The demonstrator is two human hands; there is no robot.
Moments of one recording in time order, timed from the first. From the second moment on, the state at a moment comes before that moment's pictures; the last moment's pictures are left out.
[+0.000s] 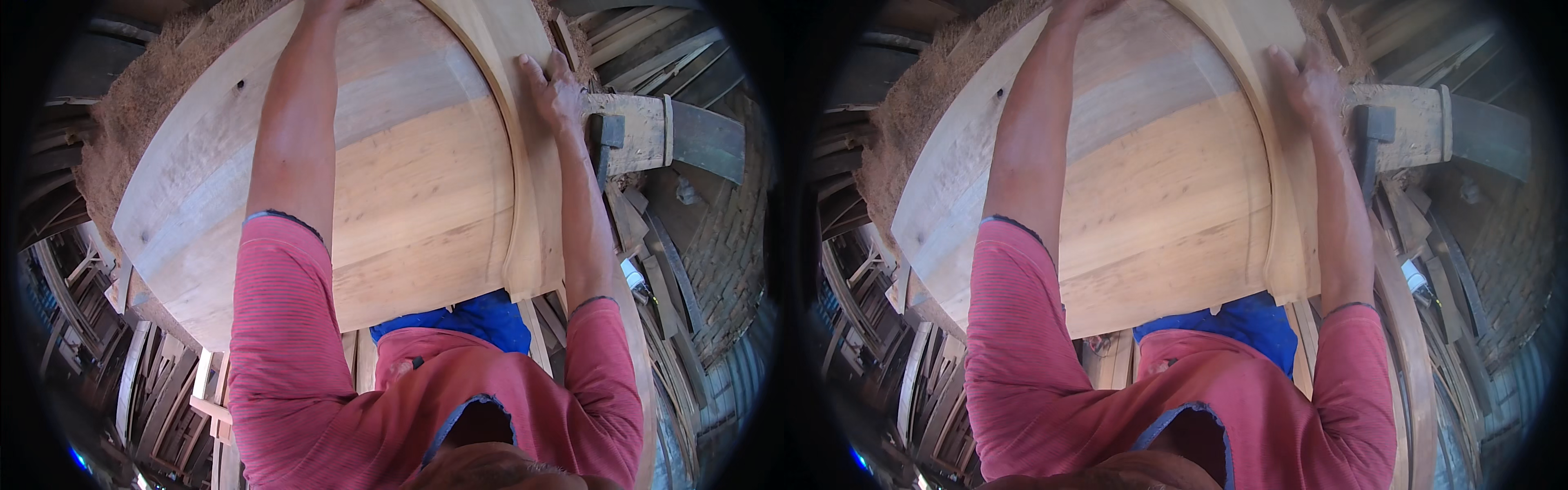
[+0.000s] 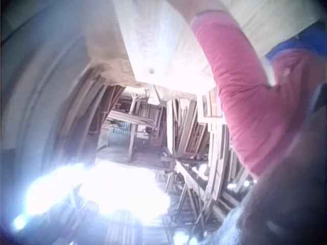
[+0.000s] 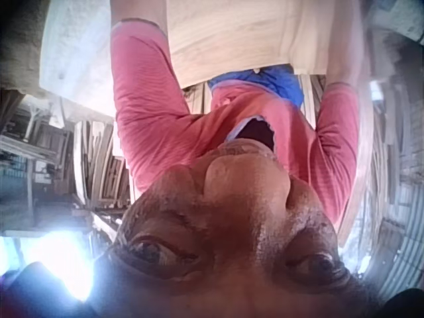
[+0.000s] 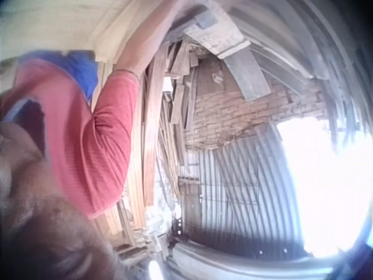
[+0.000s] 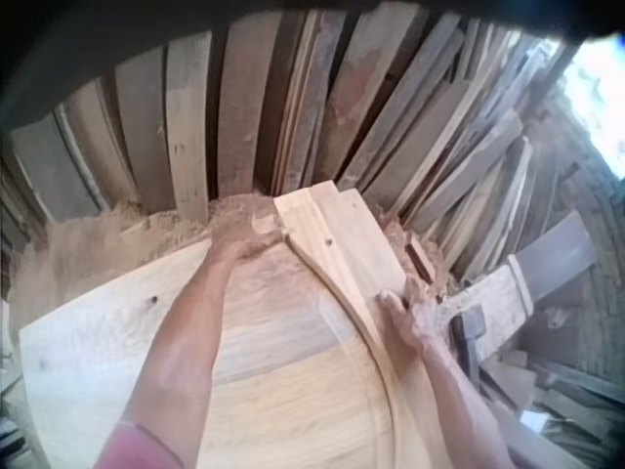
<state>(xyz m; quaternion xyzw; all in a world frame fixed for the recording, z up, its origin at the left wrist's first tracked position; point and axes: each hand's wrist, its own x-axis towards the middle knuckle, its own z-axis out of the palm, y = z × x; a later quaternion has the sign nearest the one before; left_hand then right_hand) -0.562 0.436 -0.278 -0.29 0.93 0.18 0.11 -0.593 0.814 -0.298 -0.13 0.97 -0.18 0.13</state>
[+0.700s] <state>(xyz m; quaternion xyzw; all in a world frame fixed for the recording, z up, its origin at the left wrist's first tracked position) -0.559 0.439 -0.275 -0.23 0.96 0.13 0.05 -0.600 0.828 -0.308 -0.19 0.95 -0.21 0.13</state>
